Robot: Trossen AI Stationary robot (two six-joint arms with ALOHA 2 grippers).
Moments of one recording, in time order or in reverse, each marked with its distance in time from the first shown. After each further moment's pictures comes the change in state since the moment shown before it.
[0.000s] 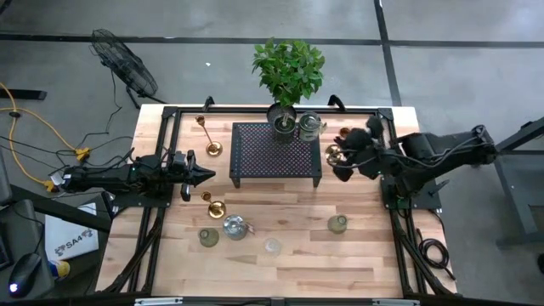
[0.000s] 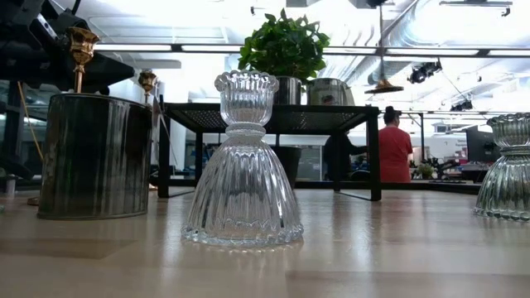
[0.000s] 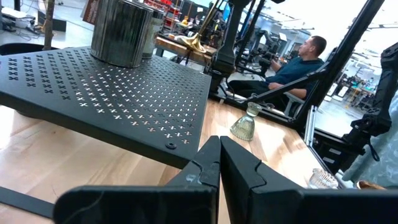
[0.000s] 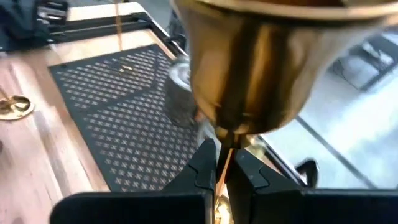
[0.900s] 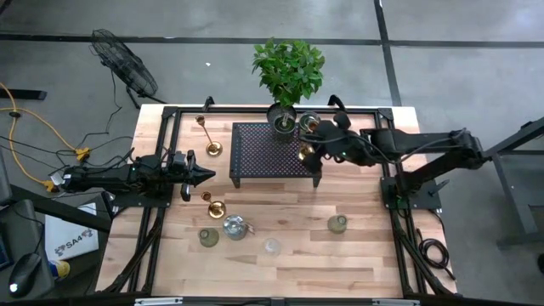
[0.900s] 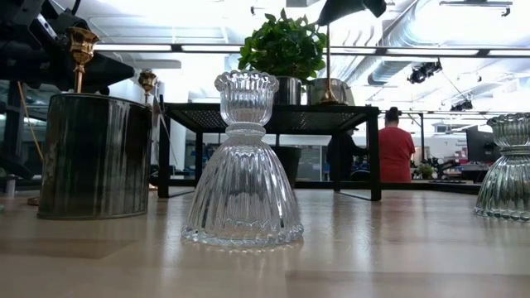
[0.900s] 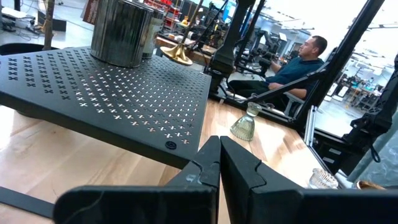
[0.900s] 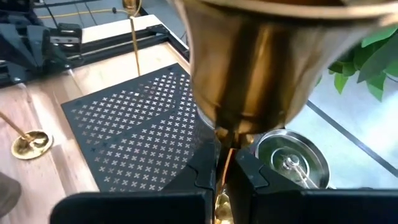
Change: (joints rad) left arm 0.000 0.000 0.000 0.000 0.000 0.000; right arm -0.204 0.169 0.003 0.357 -0.215 -0.147
